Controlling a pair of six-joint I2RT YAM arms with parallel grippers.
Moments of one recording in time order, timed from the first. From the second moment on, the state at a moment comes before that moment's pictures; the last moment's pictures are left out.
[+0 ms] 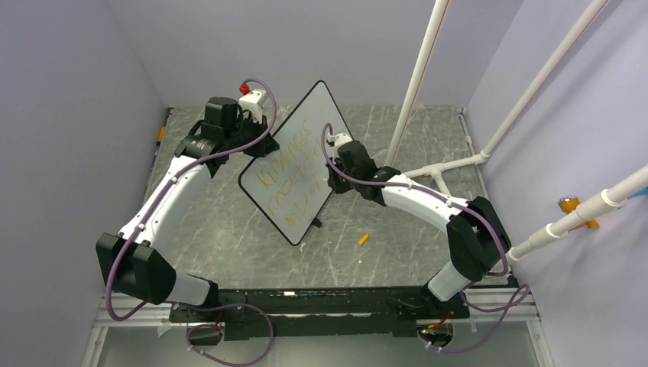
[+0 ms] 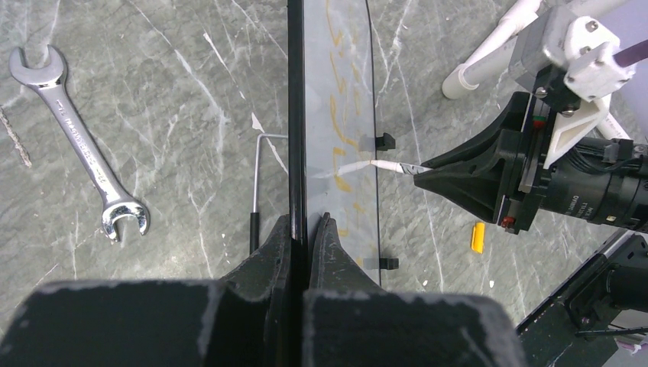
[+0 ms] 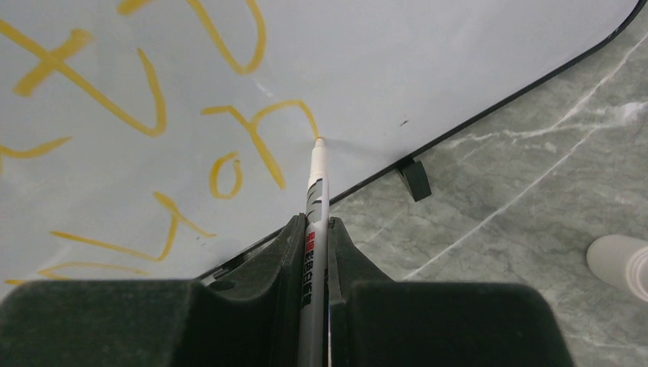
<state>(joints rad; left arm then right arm) -0.31 1.40 1.36 -0.51 0.34 -0.11 0.69 1.58 1.09 -0.19 0.03 0.22</state>
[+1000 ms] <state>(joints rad) -0.33 1.40 1.36 -0.51 0.32 -0.11 0.69 1.44 1.02 -0.22 0.02 0.24</state>
